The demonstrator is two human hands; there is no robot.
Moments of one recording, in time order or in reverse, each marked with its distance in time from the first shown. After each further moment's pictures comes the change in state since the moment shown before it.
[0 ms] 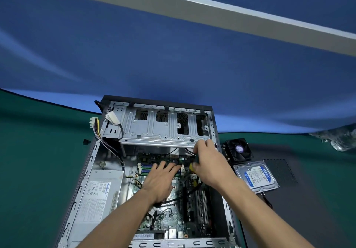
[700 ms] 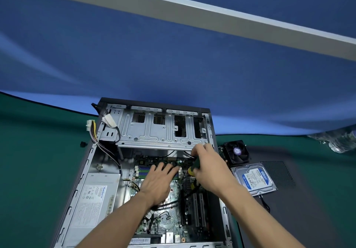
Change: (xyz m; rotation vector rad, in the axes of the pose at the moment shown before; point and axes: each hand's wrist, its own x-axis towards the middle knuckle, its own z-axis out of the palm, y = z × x) left_hand 0.004 0.002 0.001 0.037 0.016 -0.020; right_hand -0.002 0.012 0.000 0.014 0.001 -0.041
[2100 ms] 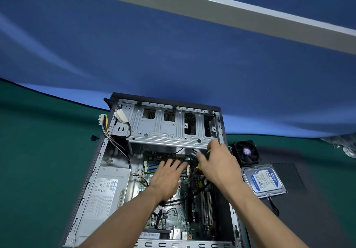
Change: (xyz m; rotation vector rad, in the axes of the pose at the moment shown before) left_hand -0.001 0.002 -0.007 0.003 0.000 -0.016; right_hand 0.012 -0.009 0.006 0.025 0.158 0.182
